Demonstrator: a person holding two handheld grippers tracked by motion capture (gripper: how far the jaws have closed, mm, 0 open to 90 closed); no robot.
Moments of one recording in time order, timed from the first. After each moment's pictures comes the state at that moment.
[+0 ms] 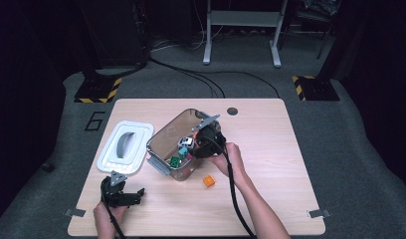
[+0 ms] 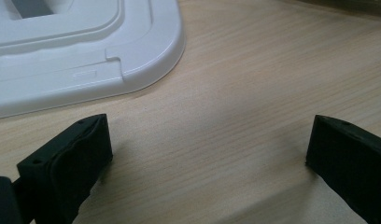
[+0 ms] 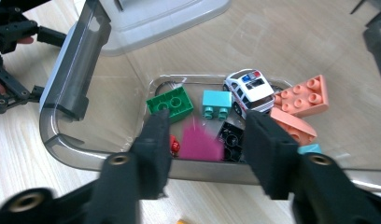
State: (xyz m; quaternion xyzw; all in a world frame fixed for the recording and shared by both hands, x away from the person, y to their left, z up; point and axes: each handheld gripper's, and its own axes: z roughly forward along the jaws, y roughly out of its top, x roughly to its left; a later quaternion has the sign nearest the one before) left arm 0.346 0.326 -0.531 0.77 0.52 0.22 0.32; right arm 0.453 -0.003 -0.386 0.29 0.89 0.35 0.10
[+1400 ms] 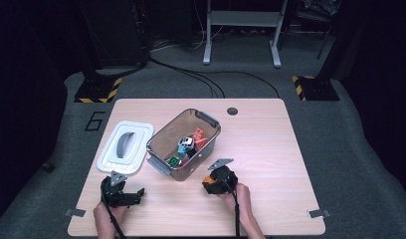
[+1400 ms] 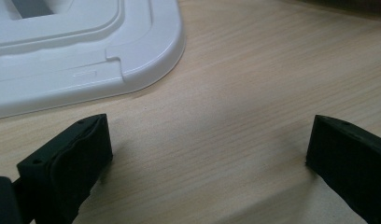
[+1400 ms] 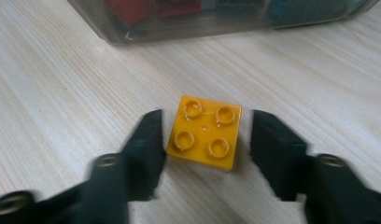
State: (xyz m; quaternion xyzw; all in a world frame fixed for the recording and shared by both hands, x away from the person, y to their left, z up) left arm 0.346 0.326 -0.531 0.77 0.52 0.22 0.32; right arm 0.393 -0.039 -0.508 0.38 0.86 0.32 0.11
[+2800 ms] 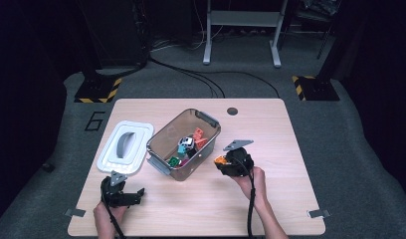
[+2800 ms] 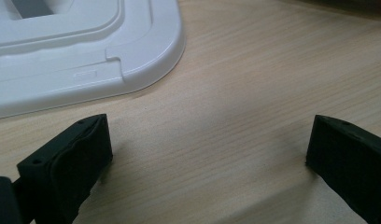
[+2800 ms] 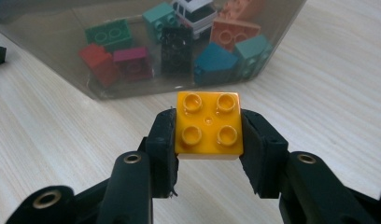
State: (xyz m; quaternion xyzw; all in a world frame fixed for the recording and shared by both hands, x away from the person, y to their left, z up) left arm 0.346 0.326 -0.531 0.77 0.51 0.22 0.32; right arm 0.415 -0.082 -0.440 0.37 0.85 0.35 0.14
